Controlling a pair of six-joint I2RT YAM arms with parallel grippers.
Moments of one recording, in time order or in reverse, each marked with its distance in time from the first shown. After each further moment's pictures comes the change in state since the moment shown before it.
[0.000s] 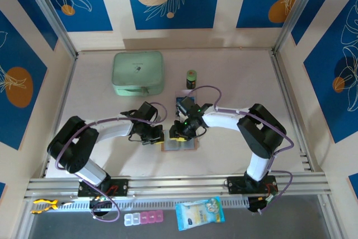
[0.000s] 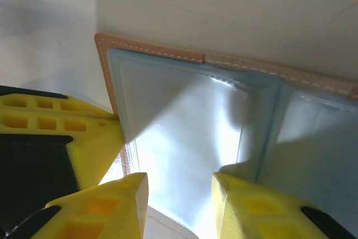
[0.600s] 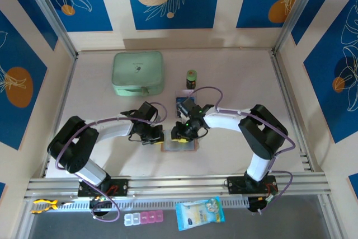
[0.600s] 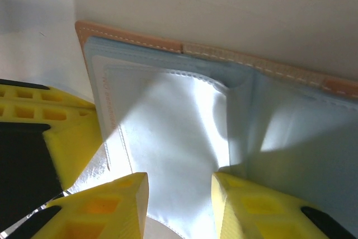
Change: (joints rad) left arm 0.000 0.001 0.003 -0.008 -0.003 0.001; right arm -0.007 -0.020 -0.031 -0.007 0.005 -0.008
